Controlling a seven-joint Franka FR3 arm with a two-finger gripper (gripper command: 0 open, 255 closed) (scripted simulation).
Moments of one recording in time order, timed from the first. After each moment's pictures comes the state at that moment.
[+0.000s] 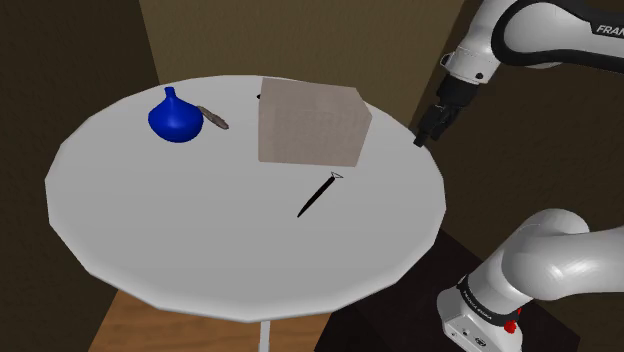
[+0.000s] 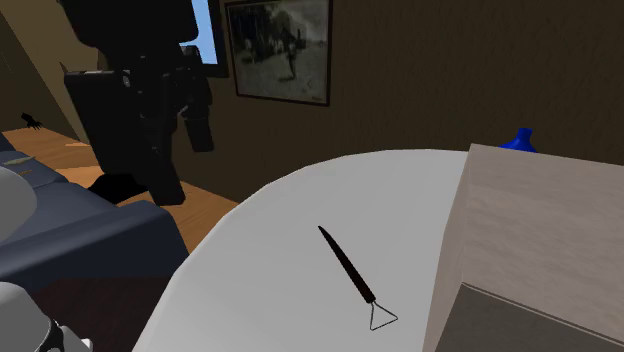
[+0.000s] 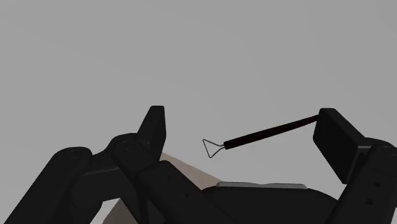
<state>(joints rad) 0.00 -0.78 -0.03 -2.42 0.08 1.67 -0.07</state>
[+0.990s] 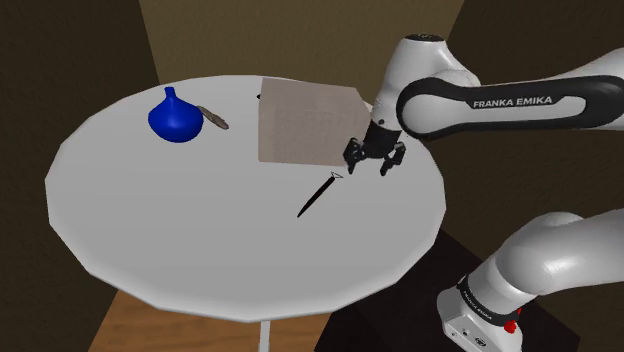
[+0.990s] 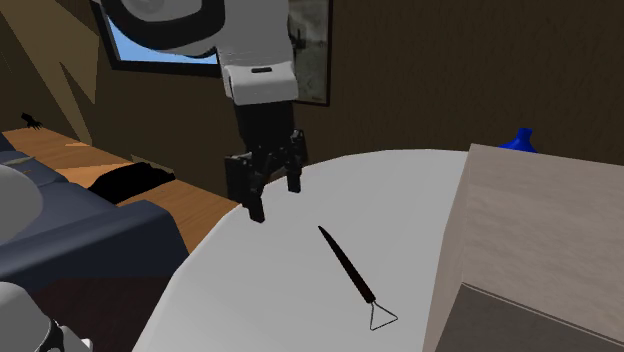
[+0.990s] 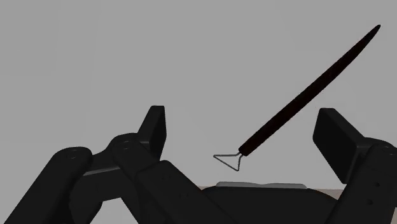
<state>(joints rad) -0.12 -0.53 0.41 -2.50 0.18 2.06 0.72</state>
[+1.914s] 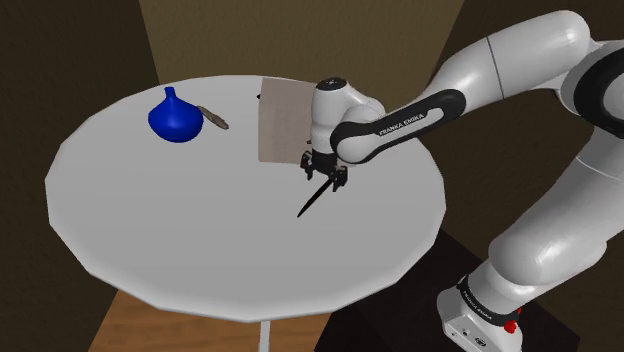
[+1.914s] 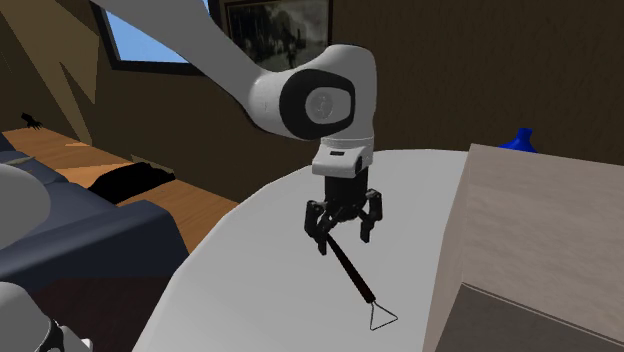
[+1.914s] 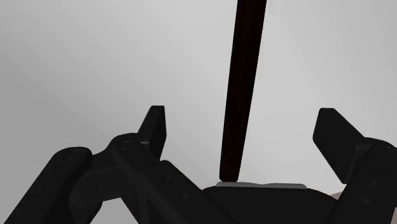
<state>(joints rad) -0.32 0.13 0.69 -2.20 -0.29 2.24 1.74</state>
